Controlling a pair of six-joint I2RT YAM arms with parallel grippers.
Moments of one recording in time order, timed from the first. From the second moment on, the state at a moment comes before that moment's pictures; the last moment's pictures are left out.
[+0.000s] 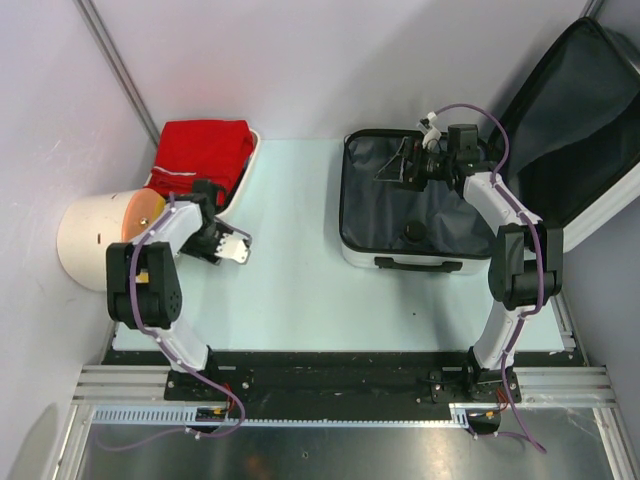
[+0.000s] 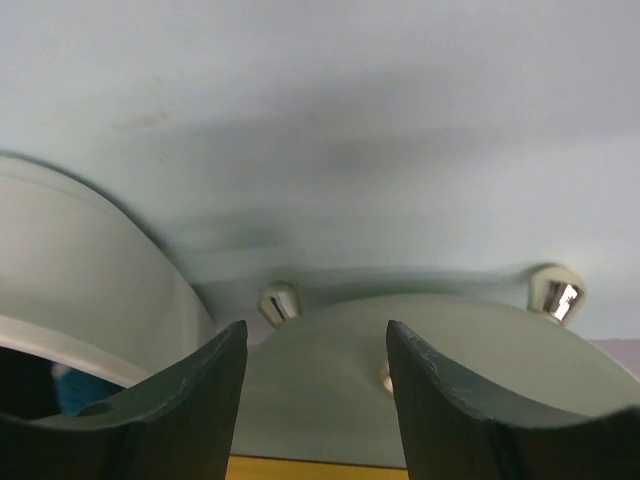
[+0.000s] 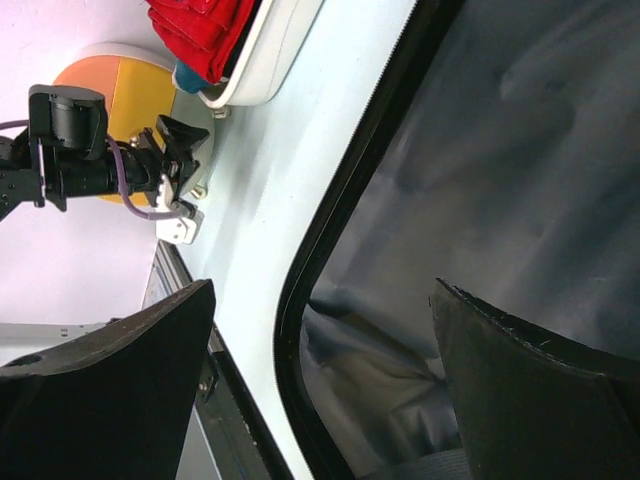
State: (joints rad) left arm -0.03 1.70 1.17 -0.85 -0.18 1.85; right arm 0.11 1.86 1.51 -0.22 -0.90 0.44
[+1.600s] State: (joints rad) left arm -0.02 1.67 1.19 -1.03 -0.20 1.83; right arm 0.10 1.86 1.49 -0.22 -0.90 0.44
